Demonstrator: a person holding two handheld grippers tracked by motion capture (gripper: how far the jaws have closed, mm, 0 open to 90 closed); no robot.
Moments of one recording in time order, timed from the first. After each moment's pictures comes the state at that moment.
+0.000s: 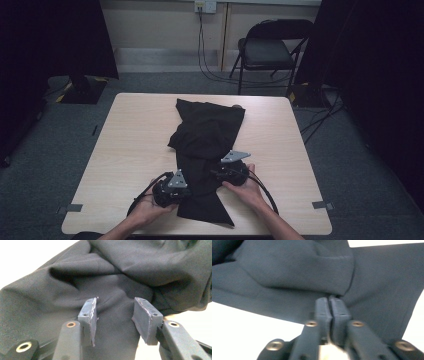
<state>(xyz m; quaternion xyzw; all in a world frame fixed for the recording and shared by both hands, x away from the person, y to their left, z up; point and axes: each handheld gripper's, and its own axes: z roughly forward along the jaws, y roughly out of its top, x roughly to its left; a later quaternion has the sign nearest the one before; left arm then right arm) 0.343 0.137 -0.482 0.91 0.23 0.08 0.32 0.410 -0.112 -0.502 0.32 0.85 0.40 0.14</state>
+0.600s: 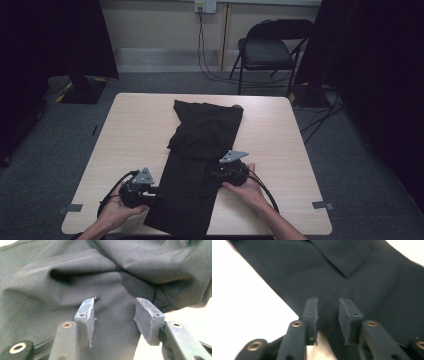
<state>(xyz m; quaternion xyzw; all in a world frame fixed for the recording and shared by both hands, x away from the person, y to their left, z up) 0.331 0.218 -0.460 0.88 0.31 0.08 0.34 0.408 -0.111 -0.496 0.31 0.86 0.37 0.14</state>
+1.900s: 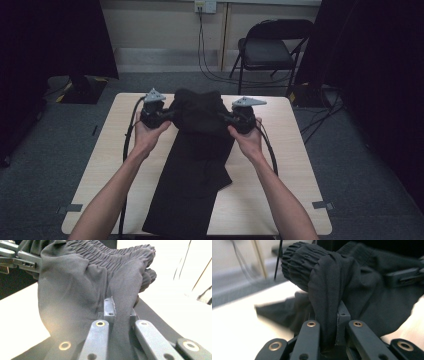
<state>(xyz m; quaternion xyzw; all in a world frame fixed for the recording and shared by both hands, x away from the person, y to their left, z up) 0.489 0.178 -0.340 0.75 0.37 0.21 0.51 0.498 -0.120 -0.368 0.37 0.76 0.51 0.19</state>
